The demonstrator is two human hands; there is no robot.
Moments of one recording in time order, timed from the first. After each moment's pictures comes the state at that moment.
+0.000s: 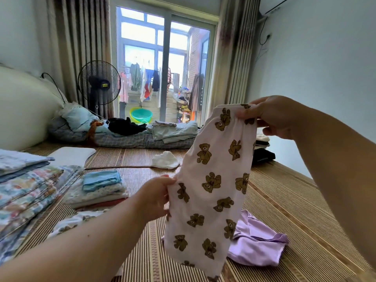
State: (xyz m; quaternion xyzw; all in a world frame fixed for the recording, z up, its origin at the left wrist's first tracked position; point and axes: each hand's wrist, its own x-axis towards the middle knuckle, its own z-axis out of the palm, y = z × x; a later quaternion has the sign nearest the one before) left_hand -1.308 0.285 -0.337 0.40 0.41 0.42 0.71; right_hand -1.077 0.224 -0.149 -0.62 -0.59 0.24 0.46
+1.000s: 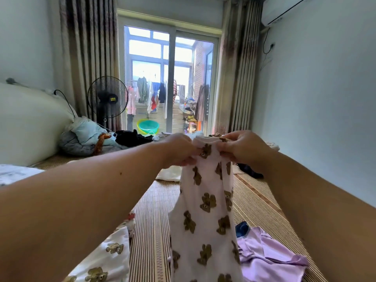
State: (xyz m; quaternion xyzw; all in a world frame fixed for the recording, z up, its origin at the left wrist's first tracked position) left_hand -1.280 0.334 -0.210 0.70 0.49 0.35 0.38; right_hand -1.105 0.276 -0.202 -0.57 -0.62 0.26 0.48
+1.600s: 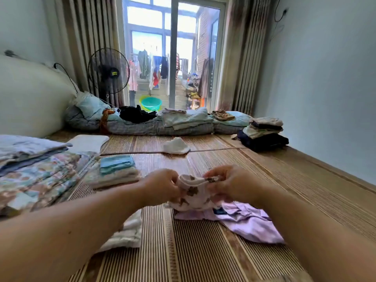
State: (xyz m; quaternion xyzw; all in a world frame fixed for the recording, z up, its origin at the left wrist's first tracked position) left_hand -1.343 0.264 -0.337 0.78 0.52 0.21 0.27; right_hand -1.133 0.216 -0.312 -0.56 -0.64 0.40 0.32
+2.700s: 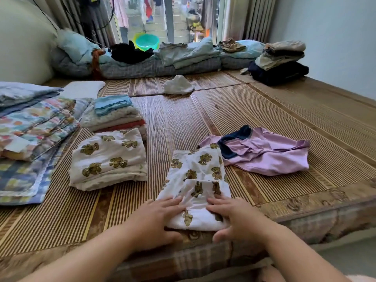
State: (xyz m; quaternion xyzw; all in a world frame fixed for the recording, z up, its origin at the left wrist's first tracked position) left_hand -1.375 0.185 -0.529 0.87 0.45 -0.08 0.16; right_hand -1.126 0.154 -0.523 -0.56 -0.79 0.25 0.02
